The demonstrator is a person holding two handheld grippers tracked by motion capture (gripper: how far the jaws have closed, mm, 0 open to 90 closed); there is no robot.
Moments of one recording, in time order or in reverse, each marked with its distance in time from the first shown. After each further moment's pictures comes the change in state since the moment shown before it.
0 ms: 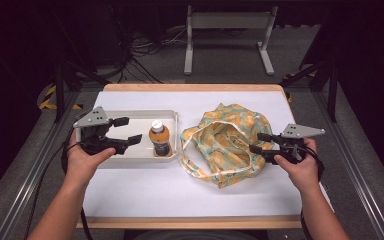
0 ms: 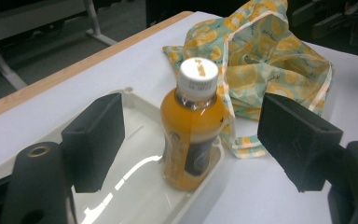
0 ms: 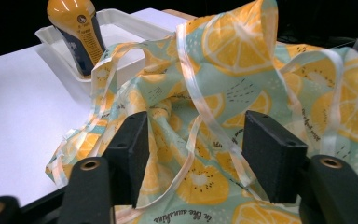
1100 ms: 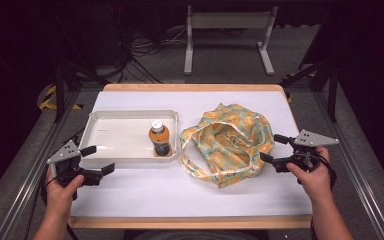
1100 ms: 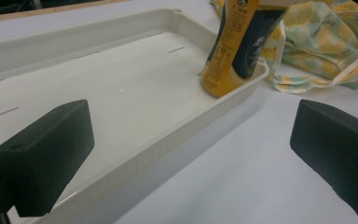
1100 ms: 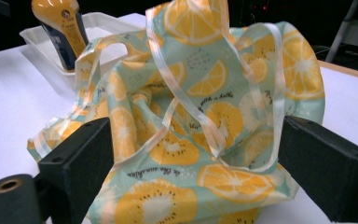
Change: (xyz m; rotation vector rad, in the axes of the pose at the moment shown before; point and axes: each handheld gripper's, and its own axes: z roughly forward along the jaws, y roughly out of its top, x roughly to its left) left arm 0.014 -0.115 -0.031 -0.009 0.120 -0.184; right arm -0.011 -0.028 -0.022 -0.044 -0.054 -0.001
